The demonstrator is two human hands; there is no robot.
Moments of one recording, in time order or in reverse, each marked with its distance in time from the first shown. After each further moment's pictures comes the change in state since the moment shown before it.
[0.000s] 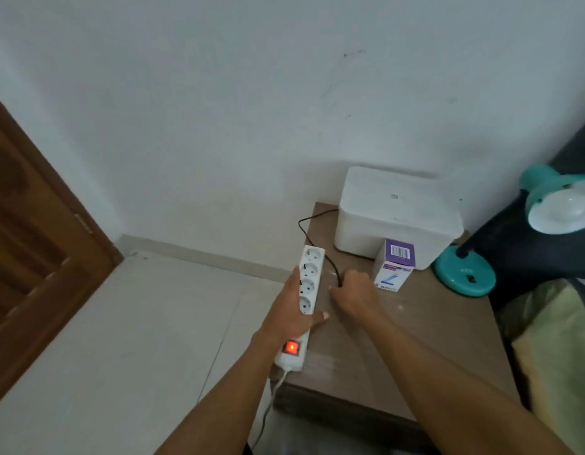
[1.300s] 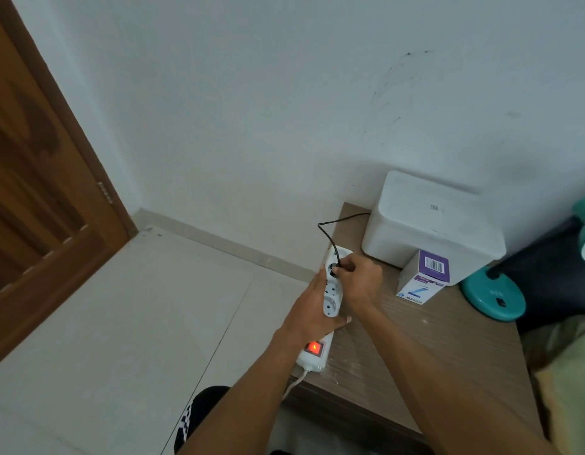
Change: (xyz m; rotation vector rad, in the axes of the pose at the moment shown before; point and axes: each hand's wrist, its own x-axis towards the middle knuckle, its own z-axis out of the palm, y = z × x) left_hand 0.003 -0.005 0.005 -0.059 0.022 -0.024; right_hand 0.003 -0.051 0.015 0.426 0.202 -0.091
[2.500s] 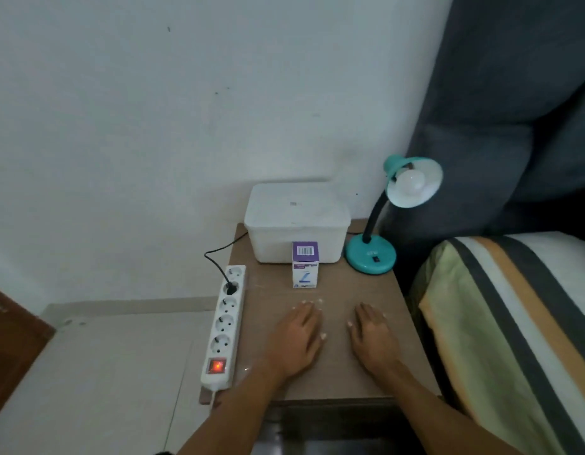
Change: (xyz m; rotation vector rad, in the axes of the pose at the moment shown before) left_hand -0.033 0.090 0.122 0.807 -0.265 0.543; right_hand -0.100 0.205 -0.158 -0.466 0.051 0.081
